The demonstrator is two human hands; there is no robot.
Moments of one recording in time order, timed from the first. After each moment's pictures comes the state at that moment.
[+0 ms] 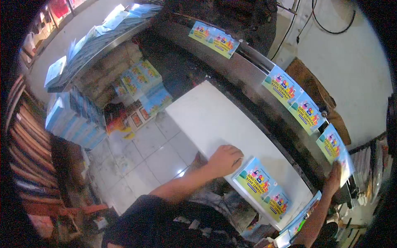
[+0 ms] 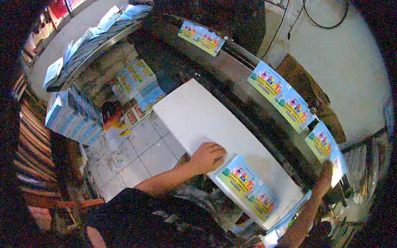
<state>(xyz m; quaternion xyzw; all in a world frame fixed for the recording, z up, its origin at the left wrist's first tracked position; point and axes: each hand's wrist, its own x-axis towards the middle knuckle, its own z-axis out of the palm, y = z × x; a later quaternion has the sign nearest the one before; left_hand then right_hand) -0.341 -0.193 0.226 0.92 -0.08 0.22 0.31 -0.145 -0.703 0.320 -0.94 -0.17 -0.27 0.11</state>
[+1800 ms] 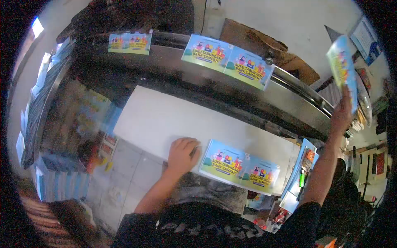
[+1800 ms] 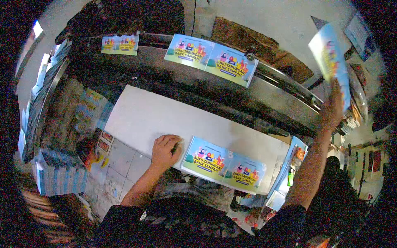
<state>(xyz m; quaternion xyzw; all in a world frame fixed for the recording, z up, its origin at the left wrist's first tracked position) -0.337 -0.197 0.237 0.92 -0.07 0.21 0.31 -0.156 -0.655 0.459 -0.85 -0.10 -0.51 -0.01</state>
